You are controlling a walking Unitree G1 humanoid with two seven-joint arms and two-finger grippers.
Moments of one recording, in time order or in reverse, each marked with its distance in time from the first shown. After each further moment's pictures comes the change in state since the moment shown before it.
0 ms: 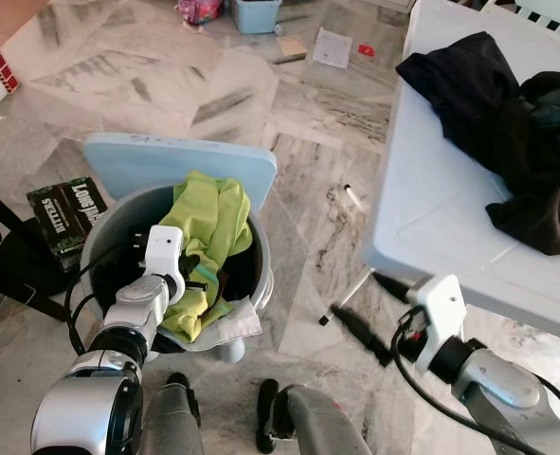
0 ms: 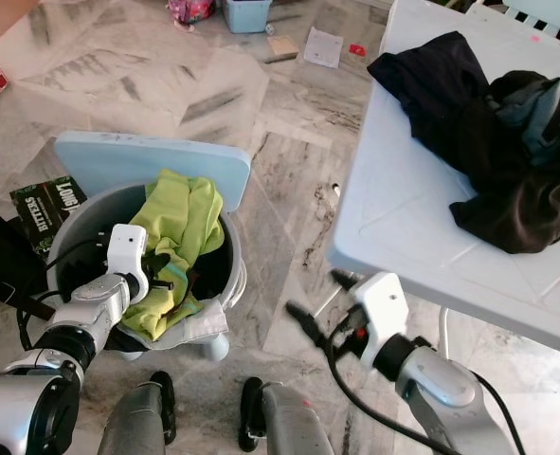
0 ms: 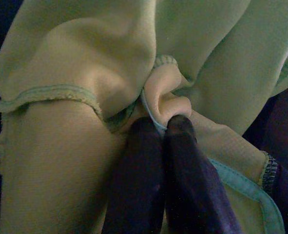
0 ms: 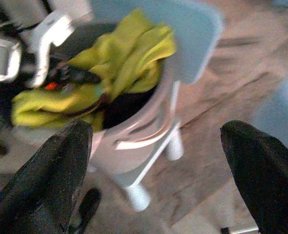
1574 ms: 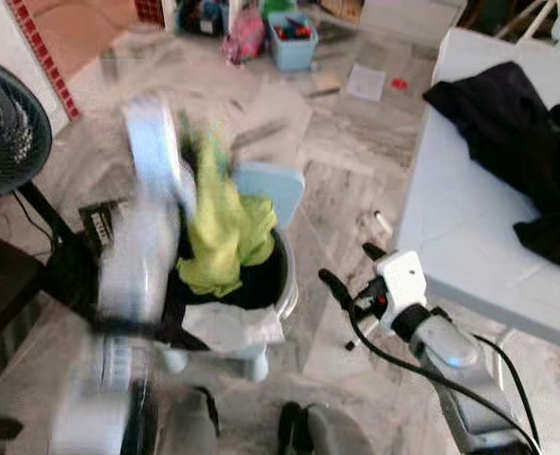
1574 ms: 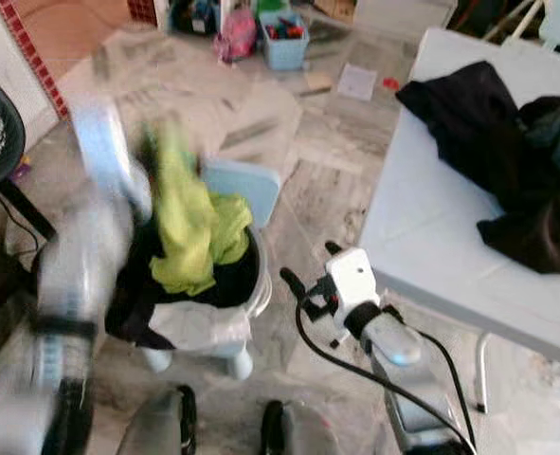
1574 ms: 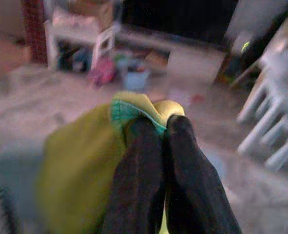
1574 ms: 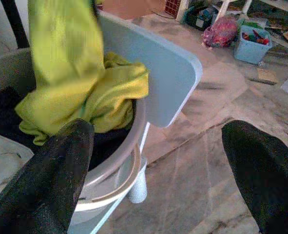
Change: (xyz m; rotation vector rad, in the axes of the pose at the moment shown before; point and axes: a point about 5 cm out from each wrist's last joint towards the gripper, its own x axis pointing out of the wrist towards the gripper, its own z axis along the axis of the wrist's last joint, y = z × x) left arm -0.051 -0.038 0.110 -0.004 -0.587 -0.029; right arm 0.056 -0.028 -0.011 -0.130 -0.073 -0.243
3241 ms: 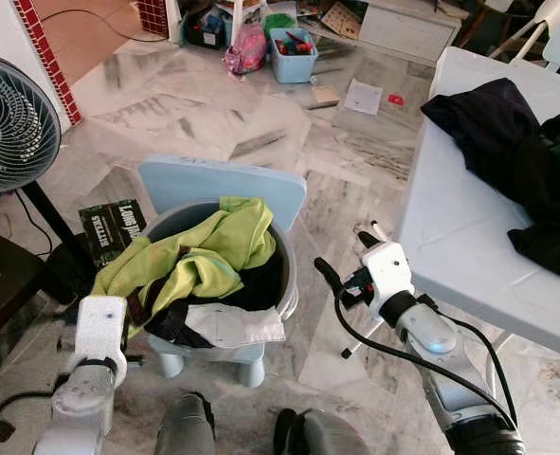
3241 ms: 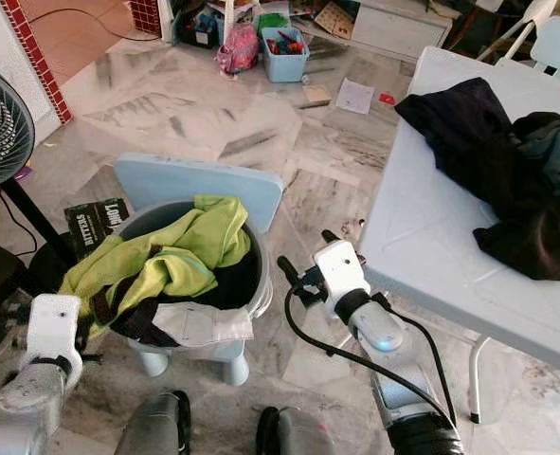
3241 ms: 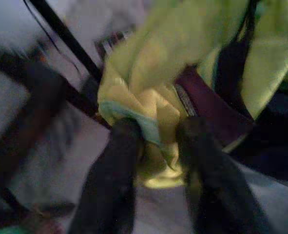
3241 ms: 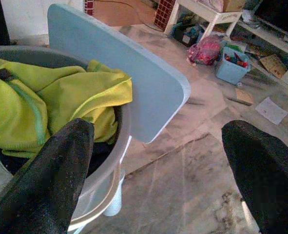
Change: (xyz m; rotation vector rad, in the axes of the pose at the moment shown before) left arm -0.151 0.056 -0.091 0.387 0.562 0.359; right arm 0.022 -0.003 -0.003 -0.090 -0.030 -0.040
